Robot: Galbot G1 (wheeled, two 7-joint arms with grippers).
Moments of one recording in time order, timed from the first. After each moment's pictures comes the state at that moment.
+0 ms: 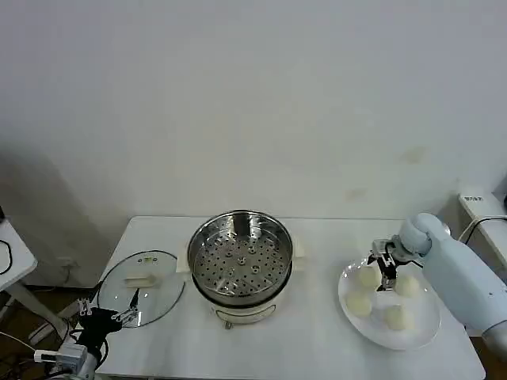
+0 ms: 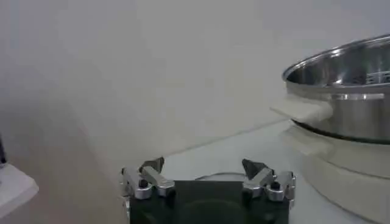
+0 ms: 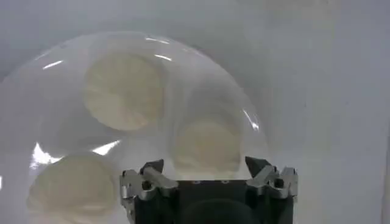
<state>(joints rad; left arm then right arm) 1.60 -1.43 -0.90 -2.06 0.07 0.15 0.29 -0.36 0.84 -0.17 1.10 -0.57 -0.04 -1.27</state>
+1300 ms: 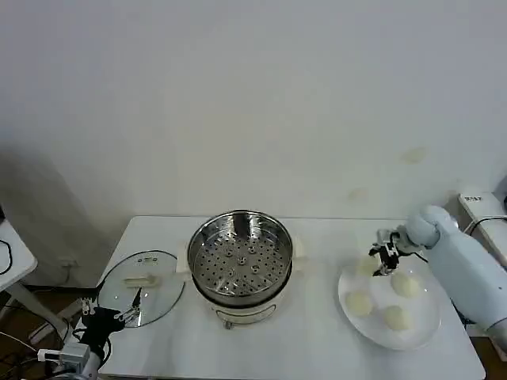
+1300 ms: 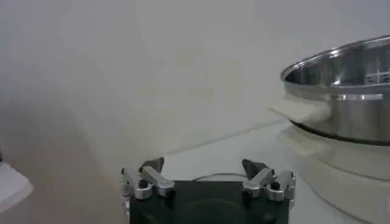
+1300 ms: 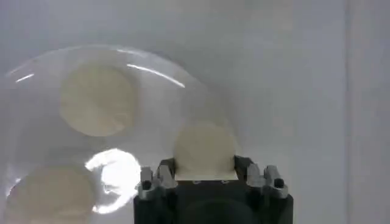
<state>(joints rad) 1.59 -1.43 -0.89 -2.06 0.07 0.15 0.29 -0.25 0.79 -0.18 1.18 -0.43 -0.10 -1.25</state>
